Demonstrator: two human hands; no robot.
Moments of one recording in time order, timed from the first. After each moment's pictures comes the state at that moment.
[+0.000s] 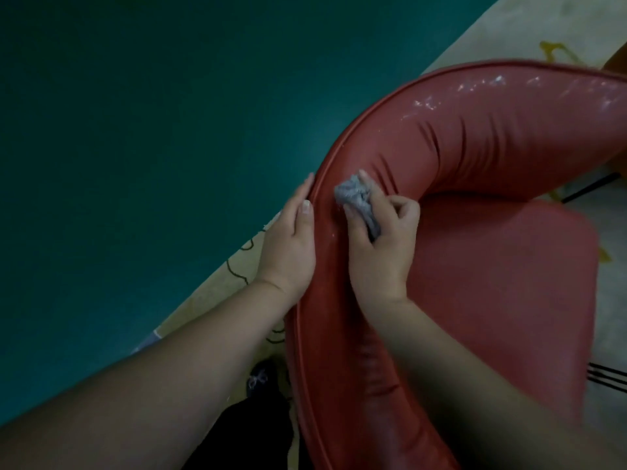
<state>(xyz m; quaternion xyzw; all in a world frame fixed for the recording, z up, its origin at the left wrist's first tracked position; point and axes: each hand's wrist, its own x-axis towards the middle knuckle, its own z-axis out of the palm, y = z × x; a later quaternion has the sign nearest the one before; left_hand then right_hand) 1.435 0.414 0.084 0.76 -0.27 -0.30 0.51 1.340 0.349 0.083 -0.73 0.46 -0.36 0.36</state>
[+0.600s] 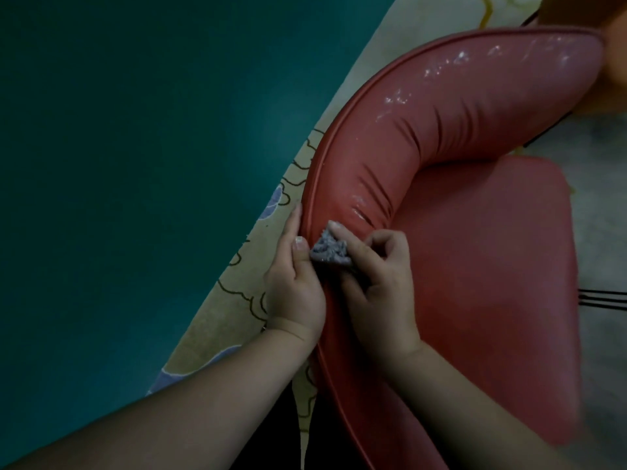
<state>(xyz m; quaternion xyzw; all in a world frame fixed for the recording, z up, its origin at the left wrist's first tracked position) 1.435 0.416 0.083 0.75 -0.25 -0.31 0.53 1.339 0.377 0.098 -0.77 0.46 -0.30 0.33</state>
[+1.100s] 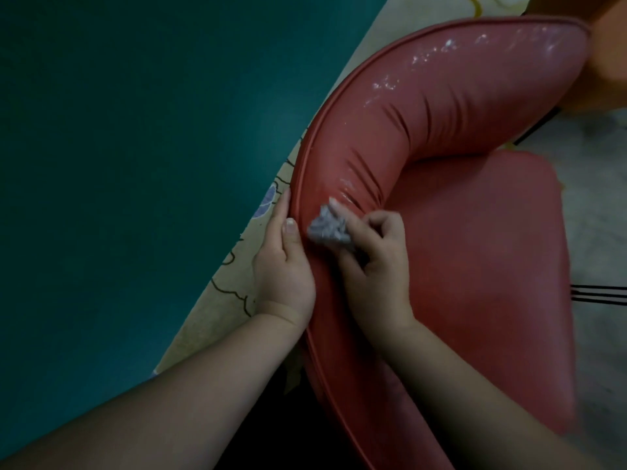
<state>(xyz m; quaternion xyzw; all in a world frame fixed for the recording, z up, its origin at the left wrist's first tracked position) 1.435 0.413 0.084 0.77 -0.26 -0.29 0.50 1.335 0.372 0.092 -0.74 0.48 -0.32 0.34</state>
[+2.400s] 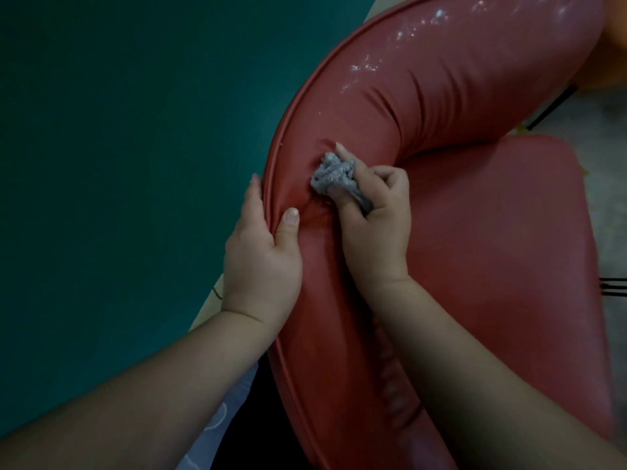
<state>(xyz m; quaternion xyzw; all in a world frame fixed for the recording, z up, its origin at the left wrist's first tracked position) 1.443 0.388 0.089 0.83 -0.37 -0.23 0.35 1.346 0.315 0.069 -0.66 0.52 -0.40 0.36</state>
